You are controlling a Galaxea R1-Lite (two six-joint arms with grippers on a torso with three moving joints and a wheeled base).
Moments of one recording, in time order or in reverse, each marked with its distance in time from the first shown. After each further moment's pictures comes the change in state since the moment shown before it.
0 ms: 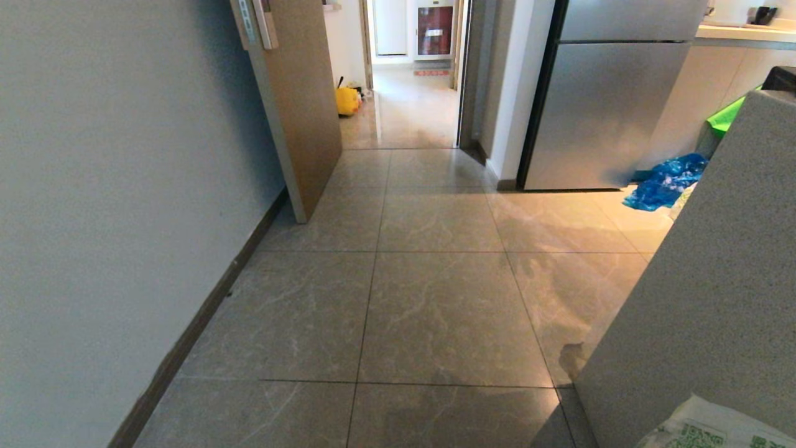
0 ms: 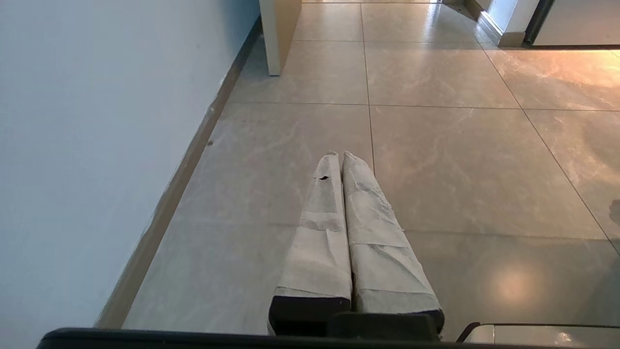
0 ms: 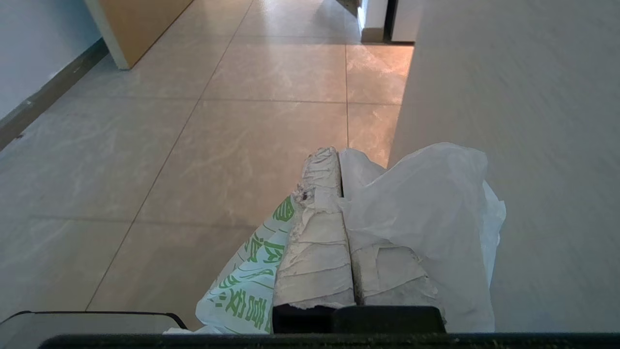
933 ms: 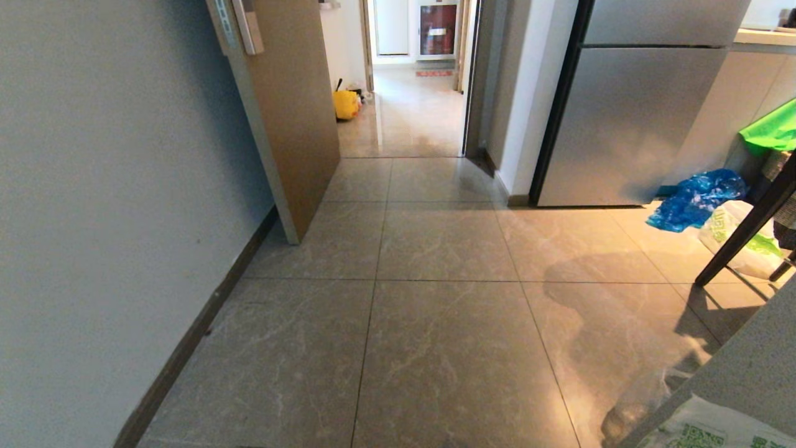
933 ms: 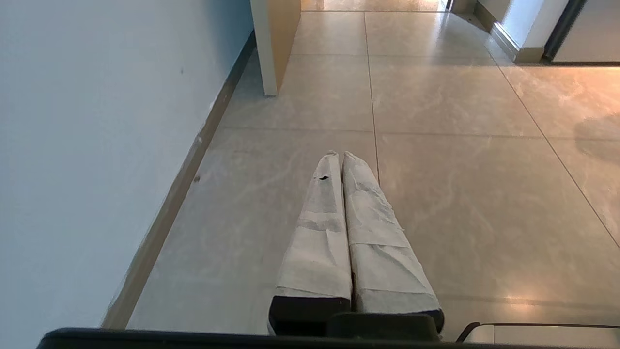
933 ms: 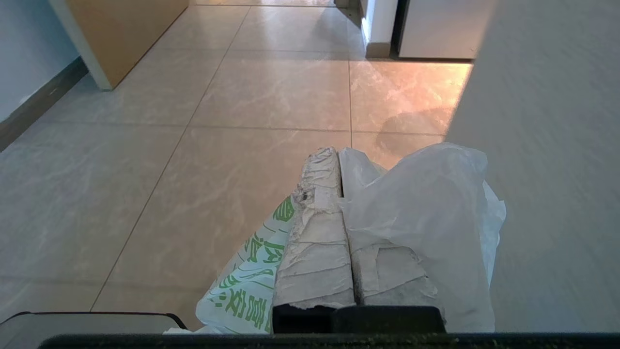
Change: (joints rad) left arm 0.000 0.000 0.000 -0.001 0.000 0.000; right arm 0.000 0.000 -0.001 0.000 0.000 0.001
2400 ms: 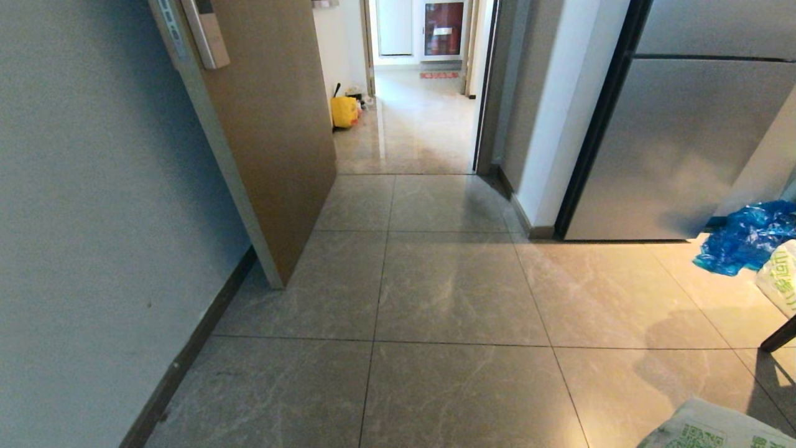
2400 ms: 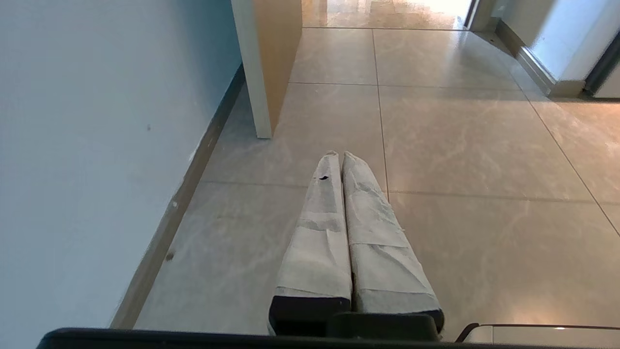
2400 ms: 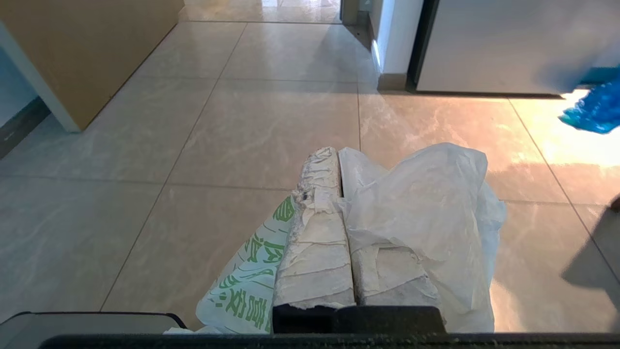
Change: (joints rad) left arm 0.000 0.000 0.000 0.000 0.001 -0.003; right arm 0.001 0.000 0.001 0.000 0.001 0.001
